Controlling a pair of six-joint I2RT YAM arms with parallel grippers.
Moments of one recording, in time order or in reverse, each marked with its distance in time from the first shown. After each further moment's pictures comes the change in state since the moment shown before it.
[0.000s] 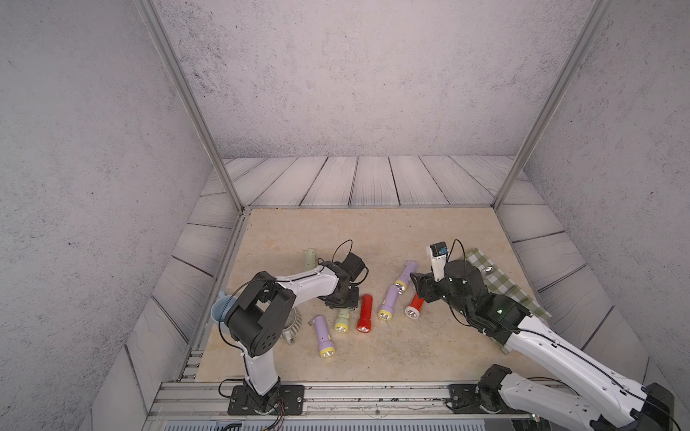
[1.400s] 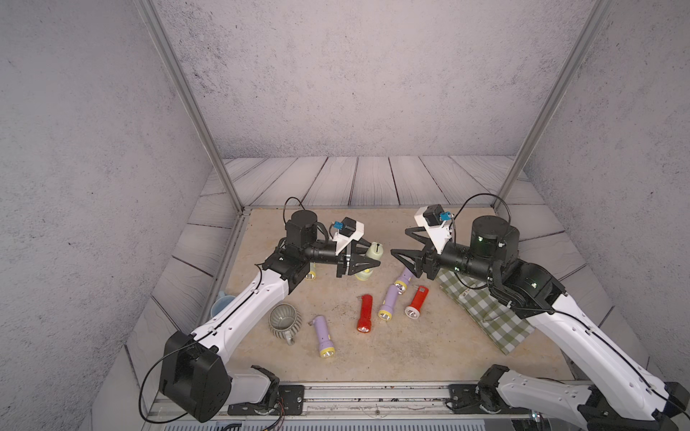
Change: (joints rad) left arm 0.192 -0.470 0.018 0.680 1.157 0.742; right arm -0.008 0.148 0.573 -0.138 -0.570 -0.344
